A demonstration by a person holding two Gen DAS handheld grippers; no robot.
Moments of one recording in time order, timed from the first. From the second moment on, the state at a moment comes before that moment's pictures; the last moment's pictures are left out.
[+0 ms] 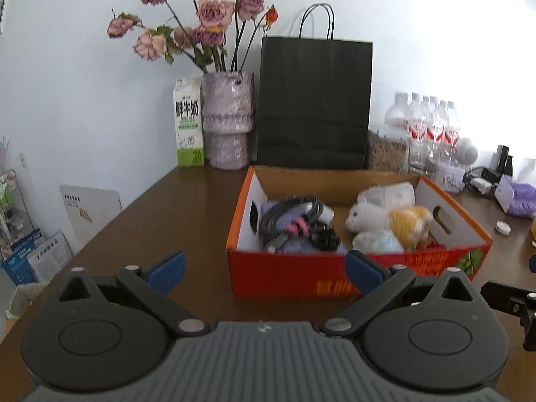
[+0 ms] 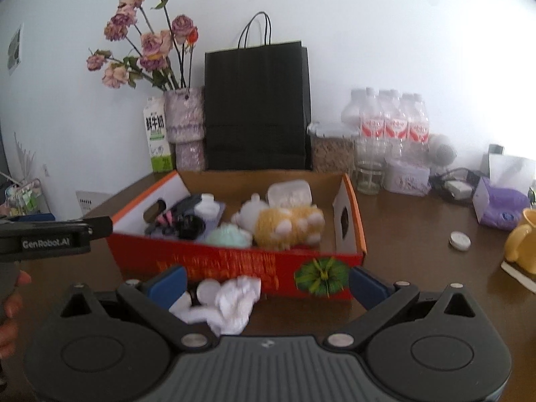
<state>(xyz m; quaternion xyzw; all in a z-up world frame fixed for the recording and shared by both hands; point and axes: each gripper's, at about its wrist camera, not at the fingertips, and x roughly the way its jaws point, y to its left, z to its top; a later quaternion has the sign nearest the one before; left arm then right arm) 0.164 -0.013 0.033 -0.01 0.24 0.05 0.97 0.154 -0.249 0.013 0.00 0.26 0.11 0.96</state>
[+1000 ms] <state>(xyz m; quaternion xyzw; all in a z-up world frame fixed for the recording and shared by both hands) 0.143 -0.066 -0.033 0.03 0.33 -0.05 0.94 0.146 -0.268 -0.050 -0.01 0.34 0.09 0.93</state>
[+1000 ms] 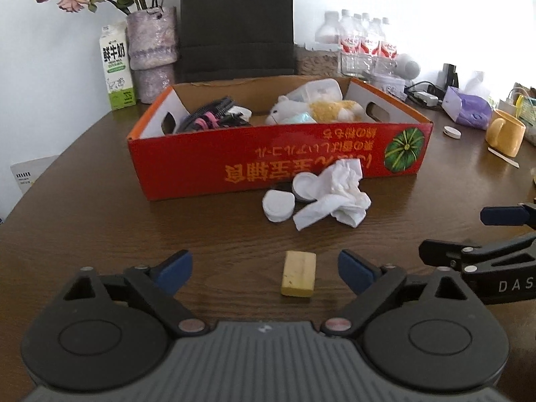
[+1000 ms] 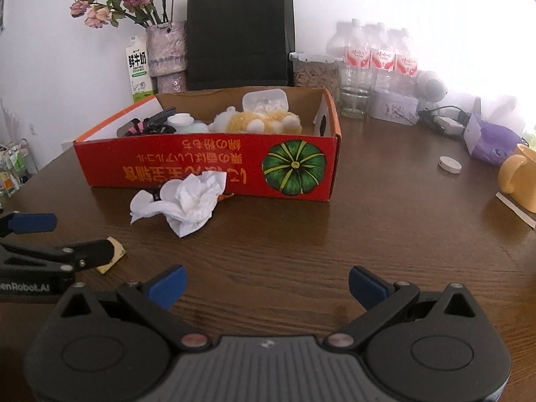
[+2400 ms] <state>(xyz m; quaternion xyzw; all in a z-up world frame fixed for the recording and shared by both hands) 0.161 -0.008 -0.010 0.00 0.31 -0.02 0.95 0.199 -0.207 -0.041 -0.05 0.33 0.13 0.93</state>
